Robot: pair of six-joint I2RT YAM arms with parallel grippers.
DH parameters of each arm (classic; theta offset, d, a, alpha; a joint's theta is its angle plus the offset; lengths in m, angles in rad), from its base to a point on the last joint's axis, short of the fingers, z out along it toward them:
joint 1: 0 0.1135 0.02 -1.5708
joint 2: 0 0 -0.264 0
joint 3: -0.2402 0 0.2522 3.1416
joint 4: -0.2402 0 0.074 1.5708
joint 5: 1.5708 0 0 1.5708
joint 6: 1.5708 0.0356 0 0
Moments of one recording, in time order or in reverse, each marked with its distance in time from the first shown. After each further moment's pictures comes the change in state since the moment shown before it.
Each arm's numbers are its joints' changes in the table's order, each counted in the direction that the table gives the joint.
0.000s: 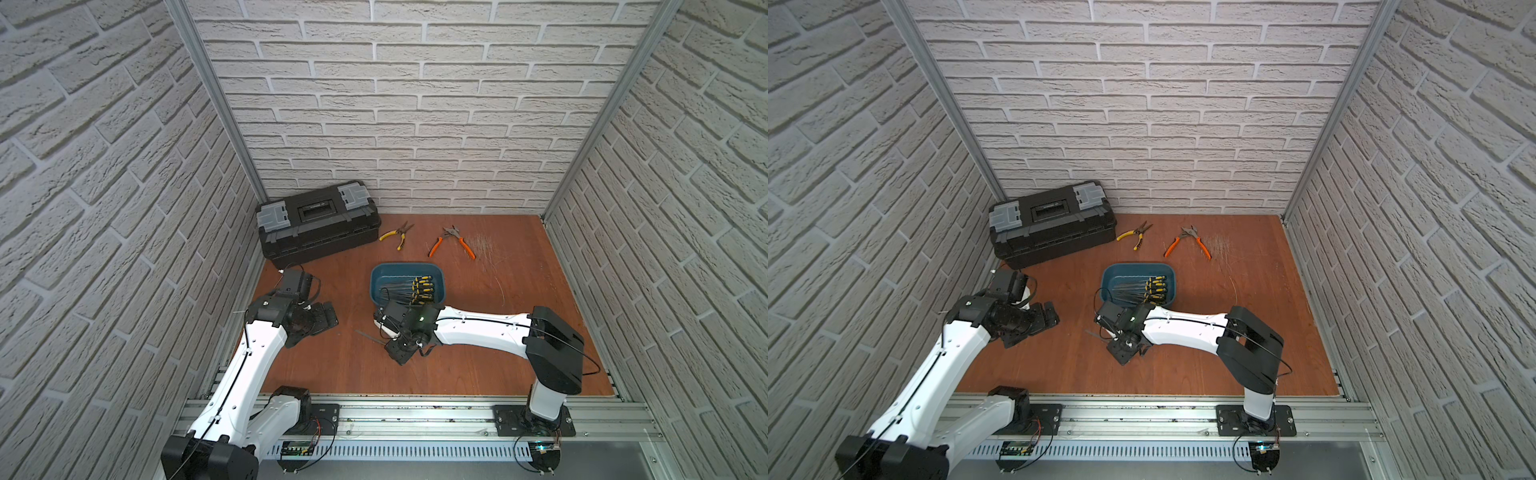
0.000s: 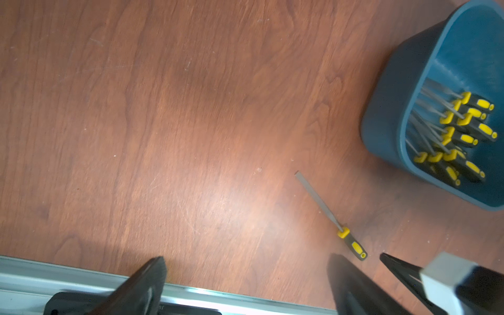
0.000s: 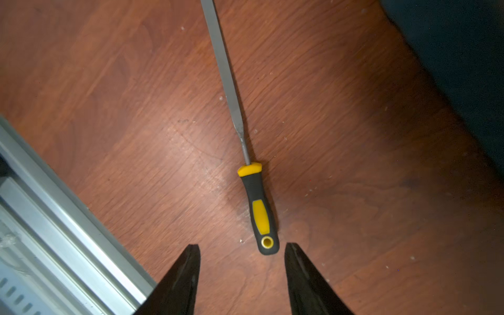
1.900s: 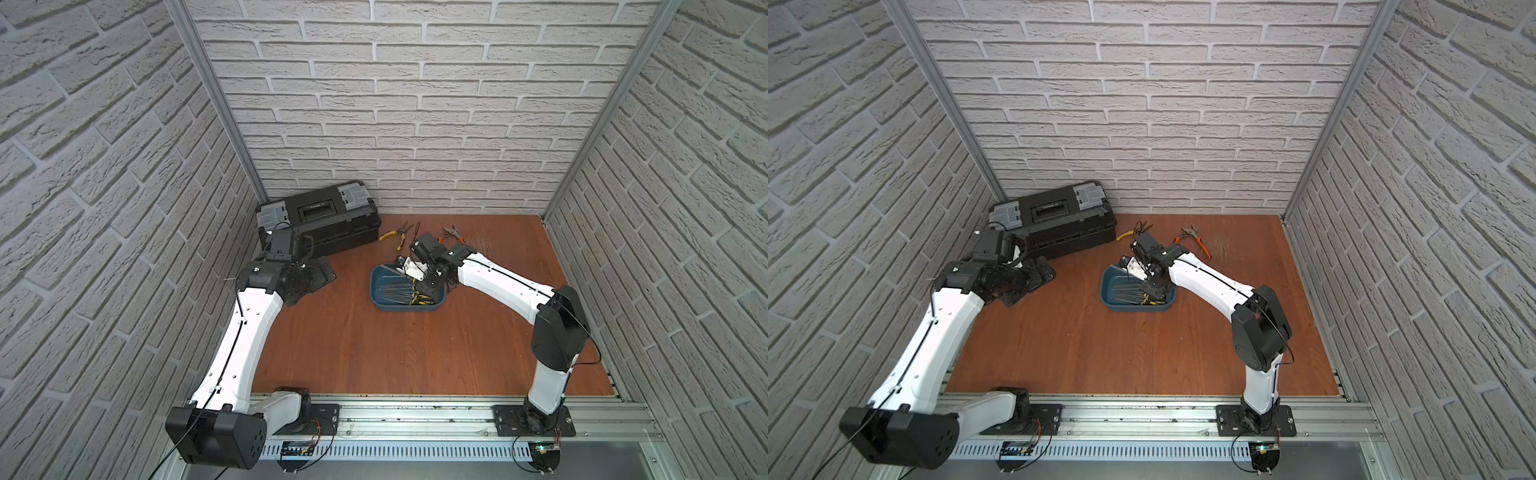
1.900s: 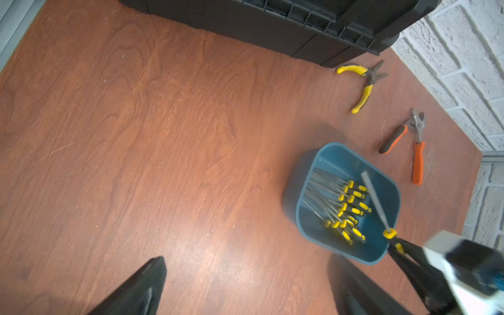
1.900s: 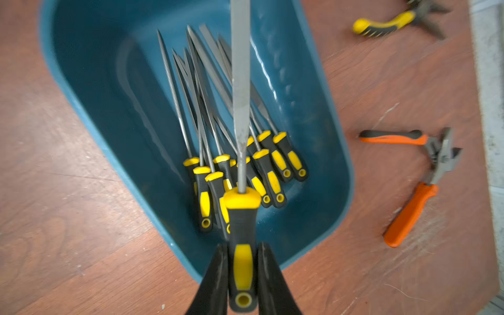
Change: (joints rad) left arm 0.028 0.198 -0.370 0.055 -0.016 -0.095; right arm -0.409 0.049 -0.315 -0.193 0.138 -0.724
